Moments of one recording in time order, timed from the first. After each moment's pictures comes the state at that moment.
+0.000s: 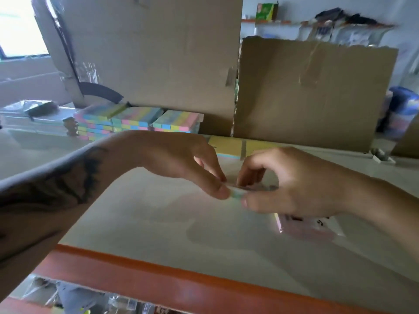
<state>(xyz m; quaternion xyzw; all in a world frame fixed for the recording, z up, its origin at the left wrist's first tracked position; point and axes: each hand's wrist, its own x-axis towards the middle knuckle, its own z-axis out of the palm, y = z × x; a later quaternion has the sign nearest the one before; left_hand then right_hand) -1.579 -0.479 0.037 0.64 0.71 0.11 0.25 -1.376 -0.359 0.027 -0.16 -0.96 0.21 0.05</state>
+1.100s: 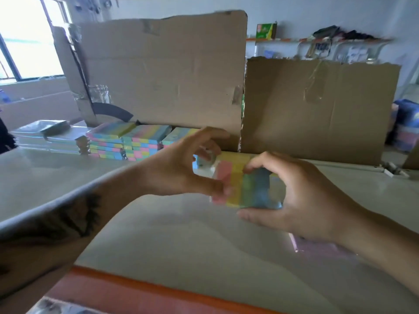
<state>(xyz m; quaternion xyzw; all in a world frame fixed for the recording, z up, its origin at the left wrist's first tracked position) -1.603 -0.479 0.019 0.65 0.66 0.33 0.16 -1.379 -0.357 -0.003 -0.14 -0.94 0.17 0.25</state>
